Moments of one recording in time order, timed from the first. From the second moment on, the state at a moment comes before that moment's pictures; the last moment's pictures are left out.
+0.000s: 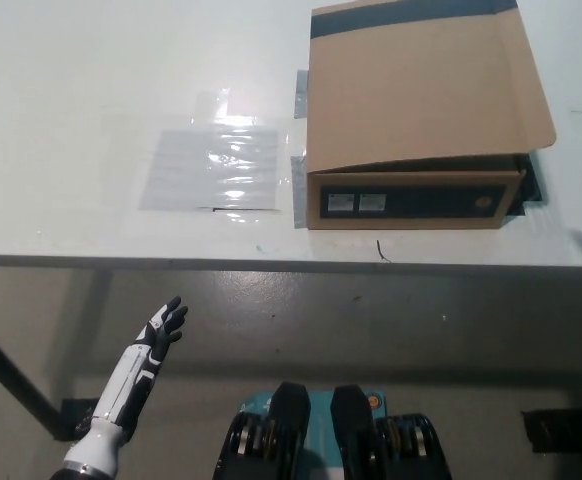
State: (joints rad) left_arm -0.11 0.19 -0.04 0.33 0.06 -0.41 -0.09; right_arm -0.58 -0.09 -0.35 0.18 0.65 -0.15 0.13
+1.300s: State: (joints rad) left_arm -0.11 0.19 -0.04 0.33 0.06 -0.41 -0.09; right_arm -0.62 -0.06 -0.37 0.52 0.66 -0.21 0.18
